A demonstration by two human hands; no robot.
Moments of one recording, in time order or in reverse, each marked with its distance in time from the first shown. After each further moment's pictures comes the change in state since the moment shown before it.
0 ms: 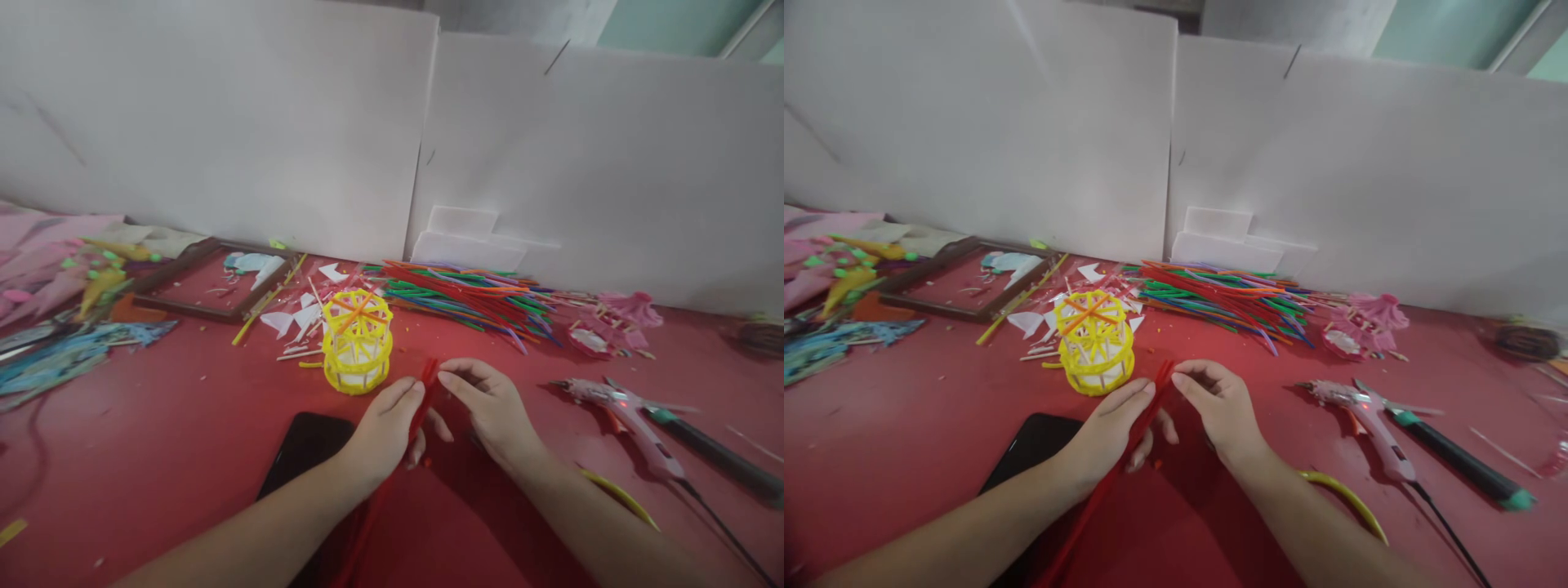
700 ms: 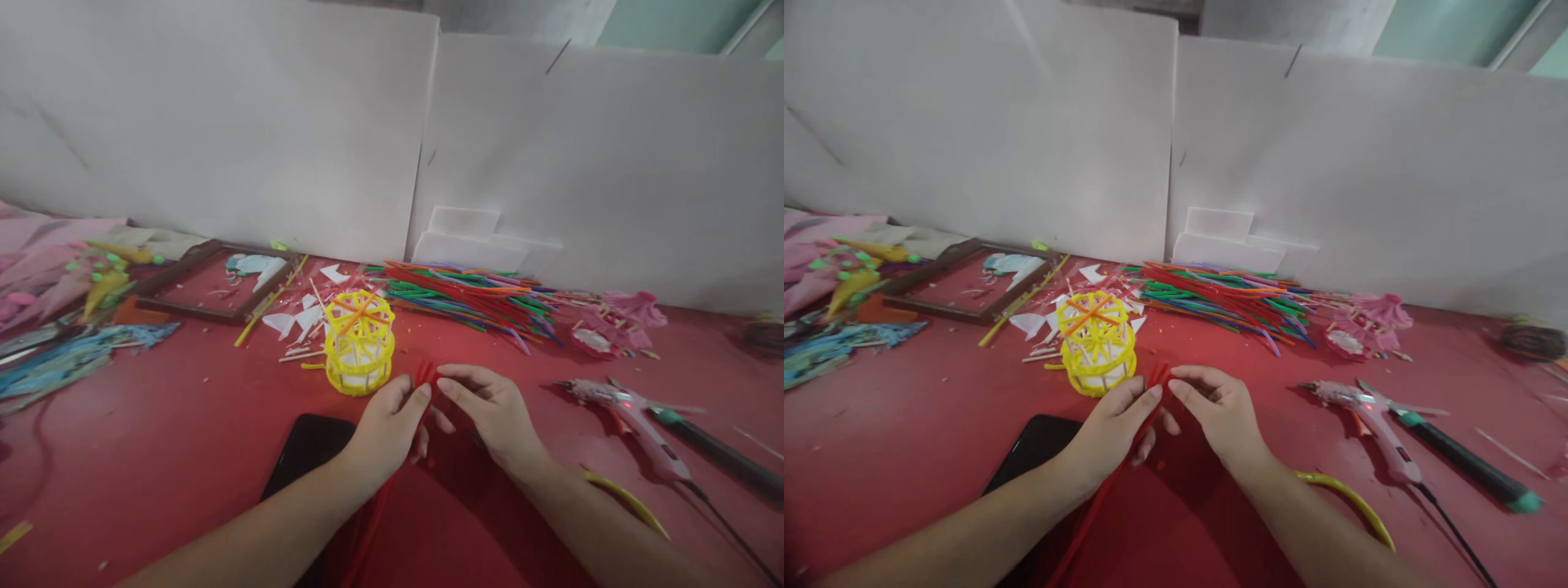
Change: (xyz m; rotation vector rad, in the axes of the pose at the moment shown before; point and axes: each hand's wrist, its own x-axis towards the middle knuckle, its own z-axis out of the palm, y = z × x) left_hand 0.003 -0.004 -0.003 0.031 0.041 0.029; right_hand -0.004 -0.001 -0.001 -0.069 -0.052 0.002
